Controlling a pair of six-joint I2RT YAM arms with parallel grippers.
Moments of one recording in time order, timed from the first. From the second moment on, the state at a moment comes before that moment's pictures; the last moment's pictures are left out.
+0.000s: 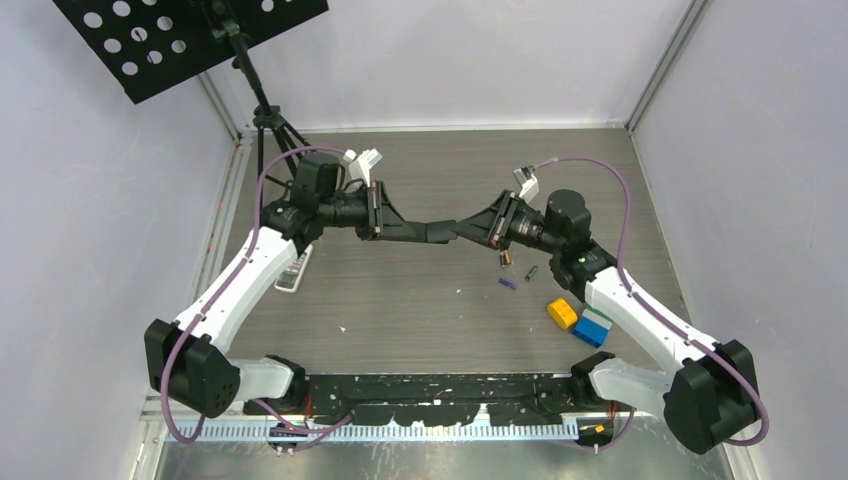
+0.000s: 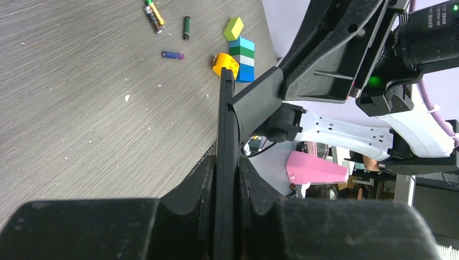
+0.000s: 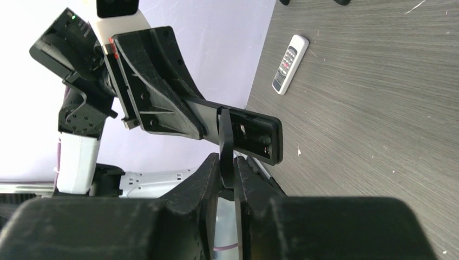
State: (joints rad) left arm -0.40 1.29 1.17 -0.48 0.78 -0.63; right arm 0.43 1.09 0.73 0.22 -0.62 1.10
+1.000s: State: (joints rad) left arm -0.40 1.27 1.07 -0.69 0.51 -0.42; right arm 0.45 1.40 0.75 0.30 -0.35 1.12
